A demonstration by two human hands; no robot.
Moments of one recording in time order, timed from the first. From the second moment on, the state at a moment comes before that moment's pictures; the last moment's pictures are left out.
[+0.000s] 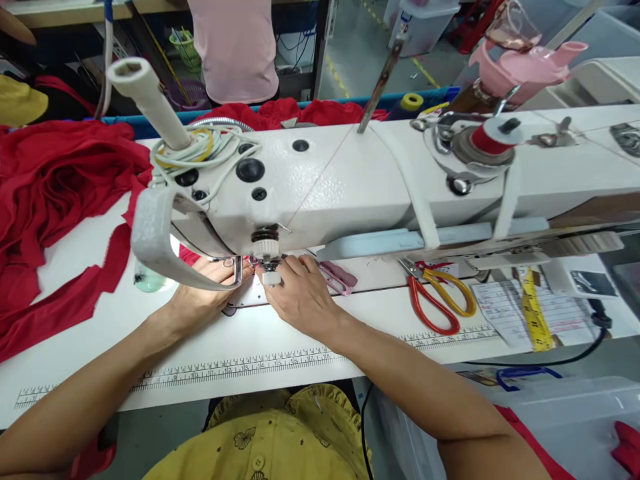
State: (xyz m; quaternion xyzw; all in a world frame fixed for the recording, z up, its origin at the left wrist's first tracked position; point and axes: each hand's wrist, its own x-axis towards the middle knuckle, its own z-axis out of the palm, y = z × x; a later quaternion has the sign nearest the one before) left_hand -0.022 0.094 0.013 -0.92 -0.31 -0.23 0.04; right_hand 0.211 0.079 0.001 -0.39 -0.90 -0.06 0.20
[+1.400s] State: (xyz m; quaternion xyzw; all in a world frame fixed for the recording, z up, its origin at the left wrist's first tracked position) left_hand -0.032 0.107 0.012 -0.92 -0.33 -0.22 0.00; right_hand 0.220 0.089 0.017 -0.41 -0.85 -0.05 0.33
